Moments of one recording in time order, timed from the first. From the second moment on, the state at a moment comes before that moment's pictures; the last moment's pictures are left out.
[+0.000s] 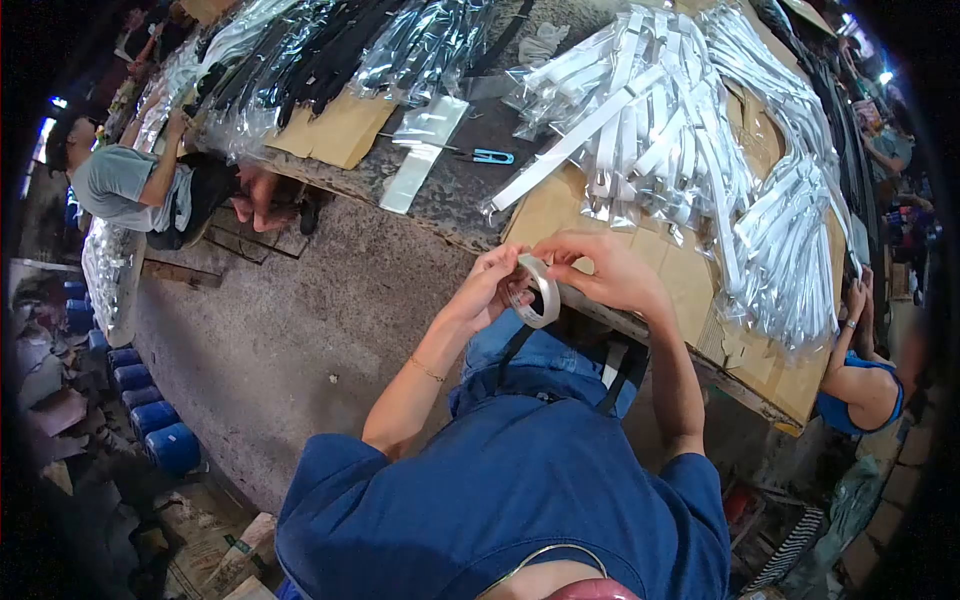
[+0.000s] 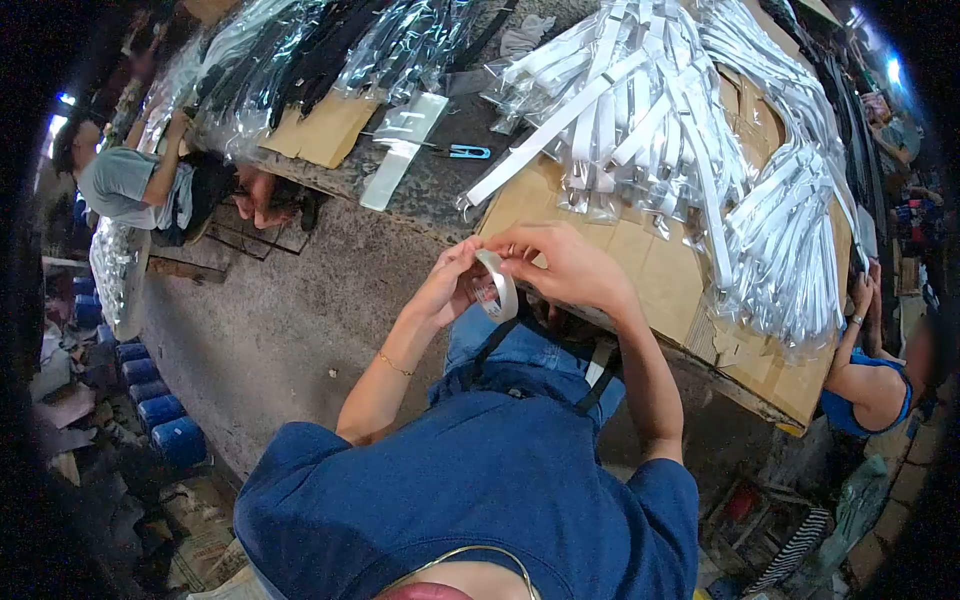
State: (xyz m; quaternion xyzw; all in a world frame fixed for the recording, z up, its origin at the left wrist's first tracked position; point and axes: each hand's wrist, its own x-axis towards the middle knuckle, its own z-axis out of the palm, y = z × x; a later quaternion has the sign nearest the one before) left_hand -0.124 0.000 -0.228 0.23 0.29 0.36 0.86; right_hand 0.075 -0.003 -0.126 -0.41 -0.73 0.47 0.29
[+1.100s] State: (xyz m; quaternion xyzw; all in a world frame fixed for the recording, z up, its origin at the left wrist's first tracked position) left_hand -0.097 -0.028 -0.193 0.26 0.29 0.32 0.86; right_hand 0.088 -0.062 -0.134 -0.46 -0.52 0.57 0.44
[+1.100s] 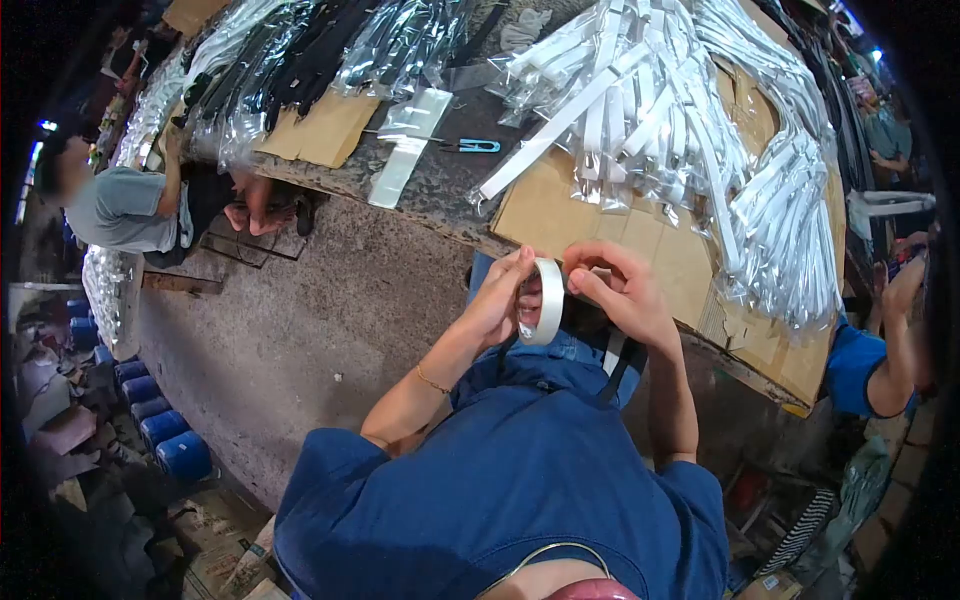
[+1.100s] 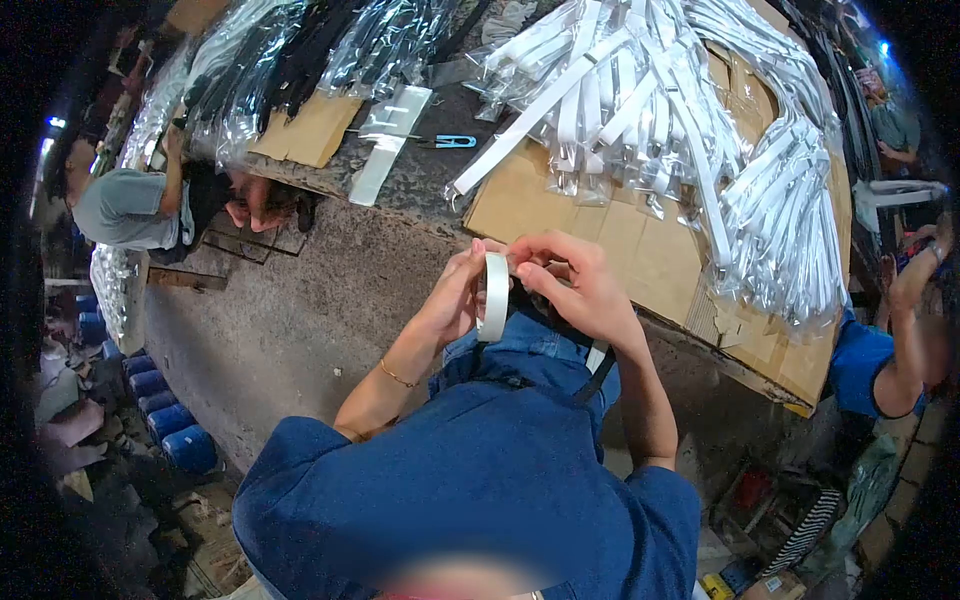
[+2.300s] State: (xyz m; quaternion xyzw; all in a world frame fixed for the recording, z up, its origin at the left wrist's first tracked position) left_hand -0.100 -0.027 -0.168 0.78 0.23 0.51 0.27; right_hand 0.062 -0.098 -0.149 -0.35 -0.29 0.69 0.56
